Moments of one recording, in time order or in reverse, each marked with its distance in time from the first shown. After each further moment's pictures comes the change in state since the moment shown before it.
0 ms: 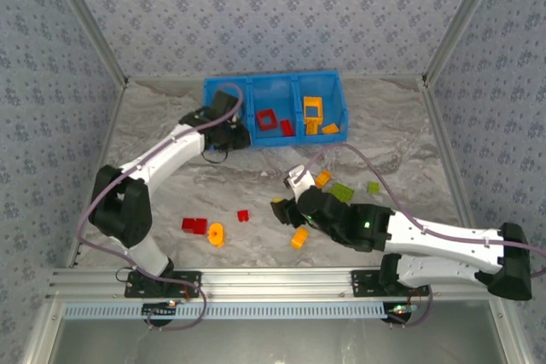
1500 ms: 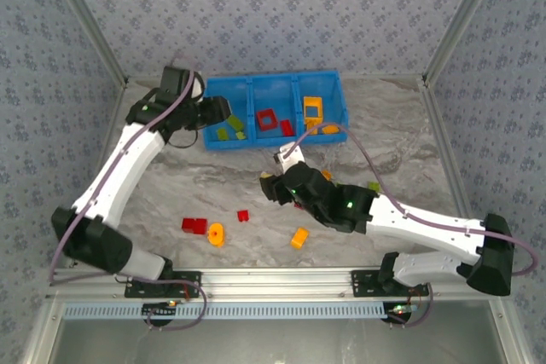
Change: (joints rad) left arm 0.120 -0.274 0.113 -0.147 0.106 0.022; right arm -0.108 0.135 0.158 0.018 -0.003 -0.003
